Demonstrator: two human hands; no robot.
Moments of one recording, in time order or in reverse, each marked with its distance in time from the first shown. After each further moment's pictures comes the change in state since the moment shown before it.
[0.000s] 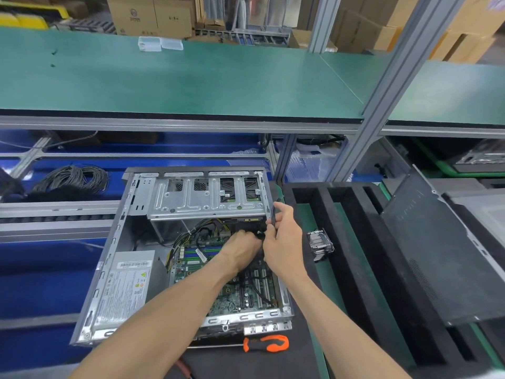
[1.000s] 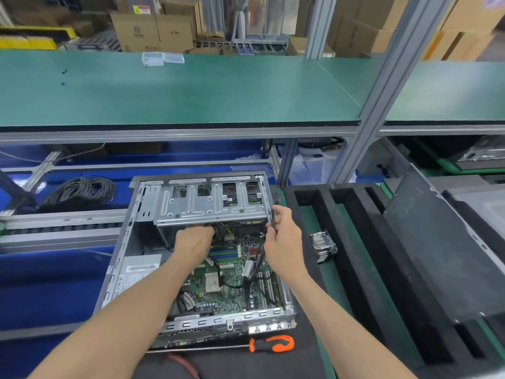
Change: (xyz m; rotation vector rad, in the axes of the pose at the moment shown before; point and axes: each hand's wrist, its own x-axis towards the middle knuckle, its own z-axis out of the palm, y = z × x) left_hand -0.050 -0.092 -0.013 0.132 0.004 -0.375; right_hand -0.001 -0.002 0.000 0.008 -0.048 0.042
